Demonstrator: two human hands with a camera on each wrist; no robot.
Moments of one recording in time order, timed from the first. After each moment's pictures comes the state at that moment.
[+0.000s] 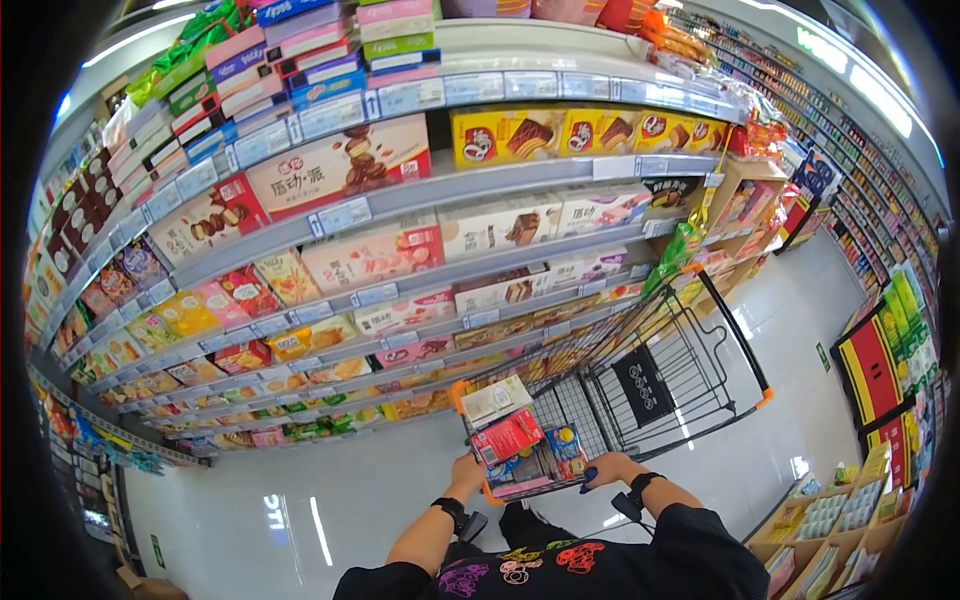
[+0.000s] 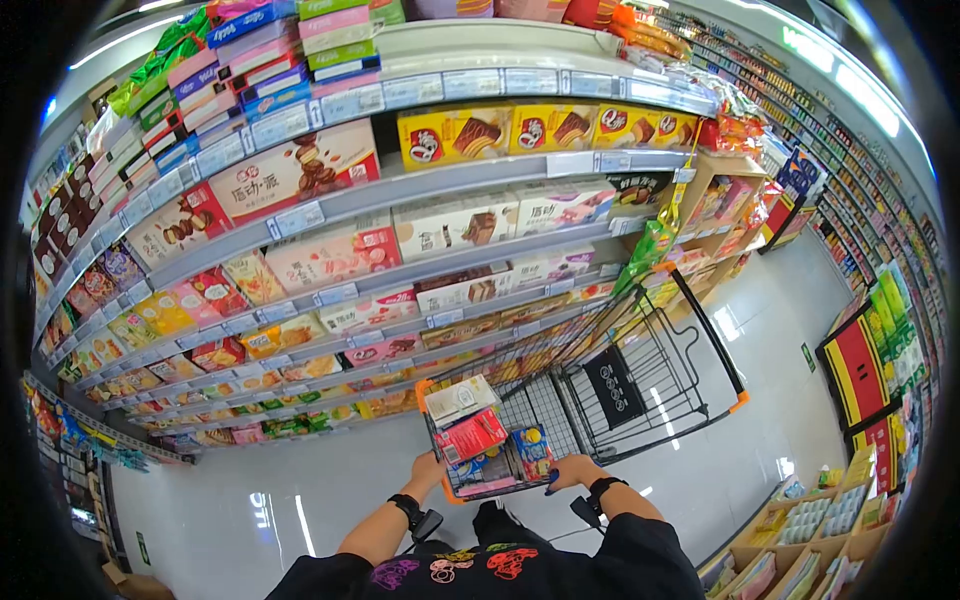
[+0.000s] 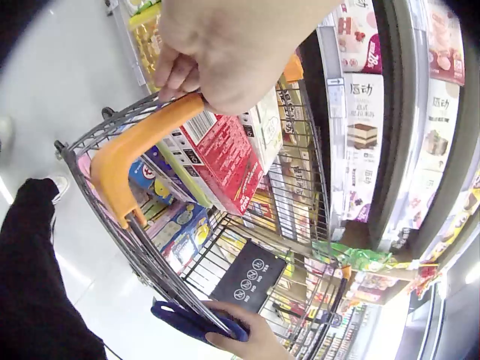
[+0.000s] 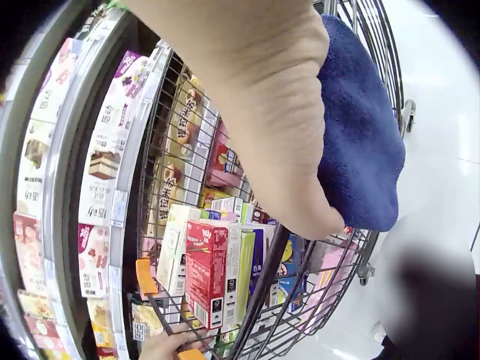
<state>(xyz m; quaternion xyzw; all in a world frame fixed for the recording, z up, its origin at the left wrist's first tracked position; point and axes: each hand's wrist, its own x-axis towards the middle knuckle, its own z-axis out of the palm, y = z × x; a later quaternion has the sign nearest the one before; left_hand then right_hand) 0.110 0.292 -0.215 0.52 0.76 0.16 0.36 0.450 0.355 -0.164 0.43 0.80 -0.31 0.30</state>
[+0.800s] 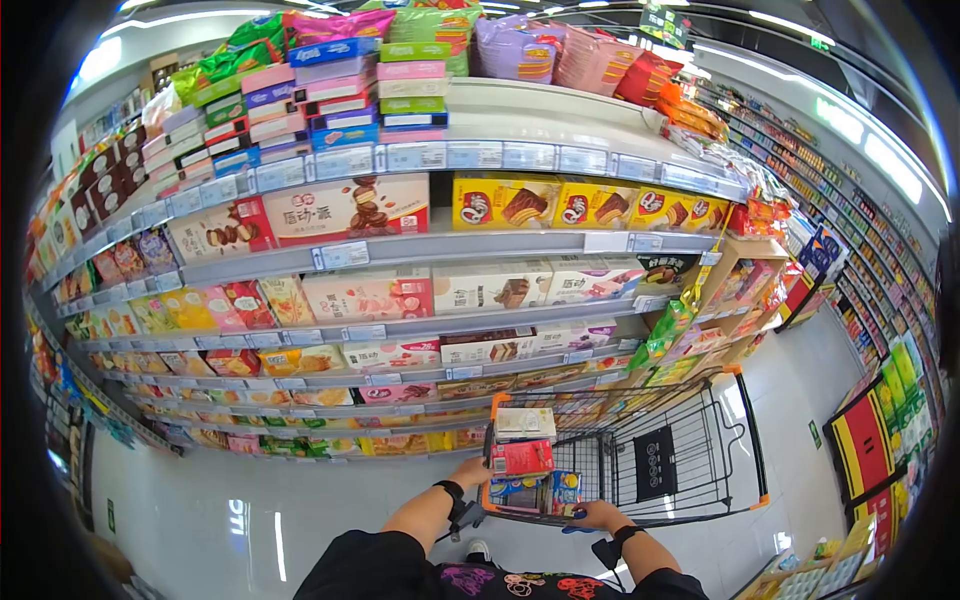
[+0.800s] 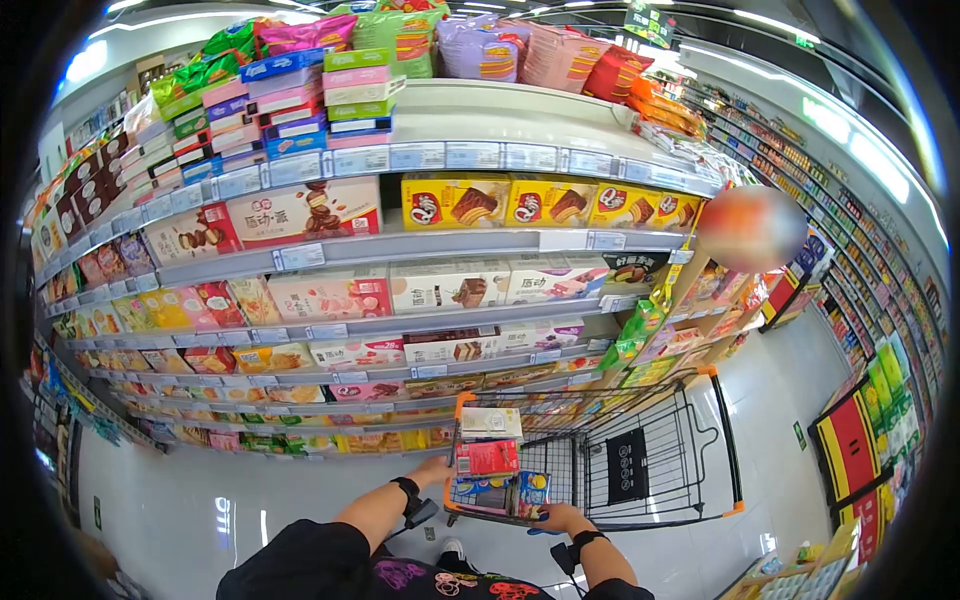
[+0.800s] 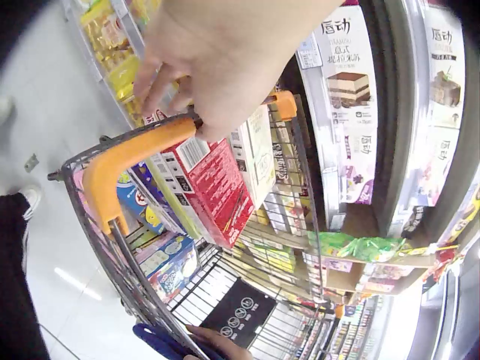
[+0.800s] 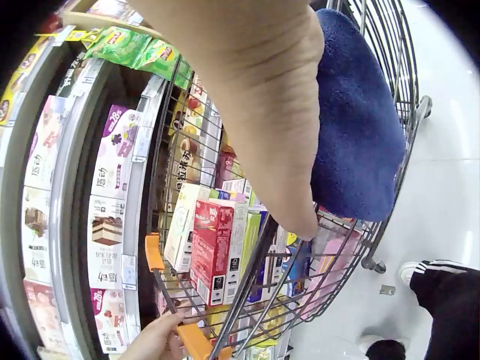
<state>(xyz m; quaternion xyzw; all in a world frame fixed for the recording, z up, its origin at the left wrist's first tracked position) 0.157 0.422 -0.189 0.60 0.65 0.11 0.45 0.503 0.396 -0.159 0.52 0.76 -0.34 0.20</state>
